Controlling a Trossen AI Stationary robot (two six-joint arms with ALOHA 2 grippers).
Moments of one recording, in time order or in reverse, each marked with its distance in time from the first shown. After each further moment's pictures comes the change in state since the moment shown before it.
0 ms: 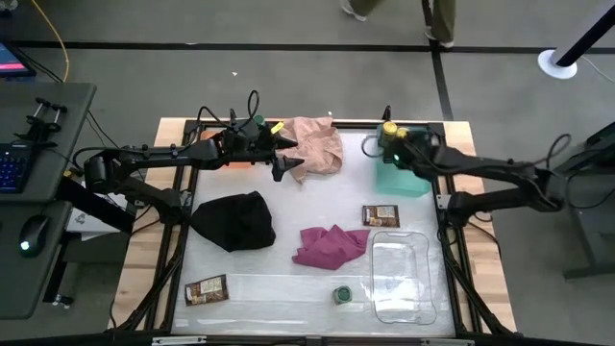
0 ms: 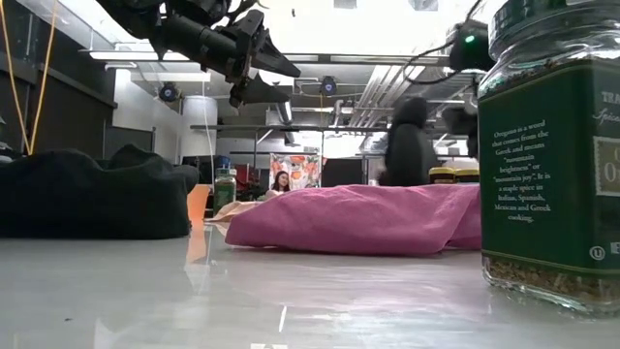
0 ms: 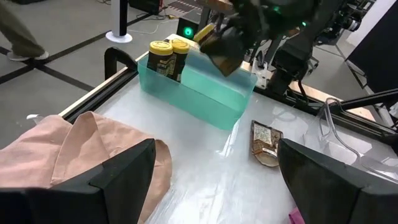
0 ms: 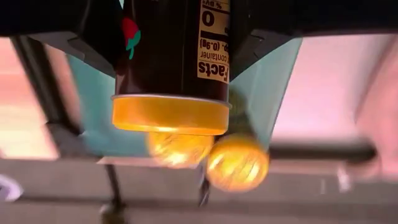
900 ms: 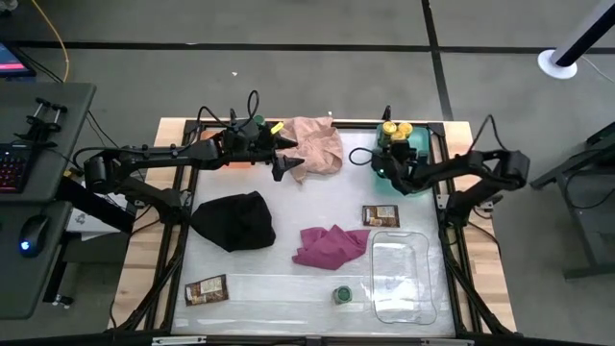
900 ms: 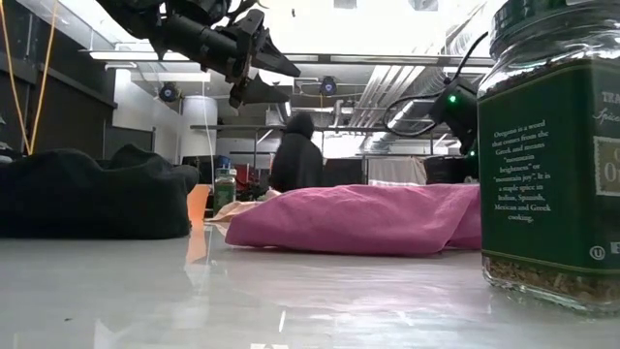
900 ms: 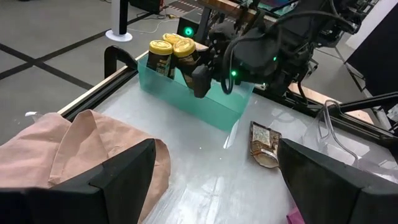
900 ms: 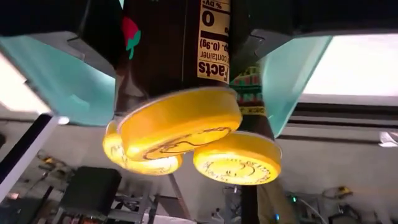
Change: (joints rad) left arm 0.000 0.000 0.000 0.000 0.000 -0.018; right arm 0.014 0.432 -0.245 0.902 0.336 -0.232
